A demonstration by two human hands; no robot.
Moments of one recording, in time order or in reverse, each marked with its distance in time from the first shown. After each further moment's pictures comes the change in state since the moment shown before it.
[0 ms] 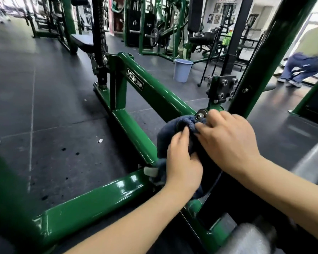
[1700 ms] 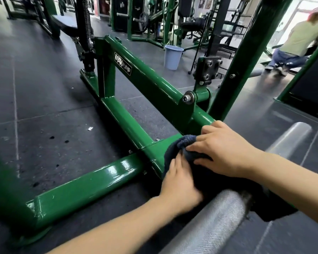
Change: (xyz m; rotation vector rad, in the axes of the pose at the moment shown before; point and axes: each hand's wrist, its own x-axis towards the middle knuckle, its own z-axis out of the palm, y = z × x) left_hand -0.061 -0.044 0.029 0.537 -0.424 0.053; right_hand -0.046 0.016 -0.006 0.283 -0.452 -0.356
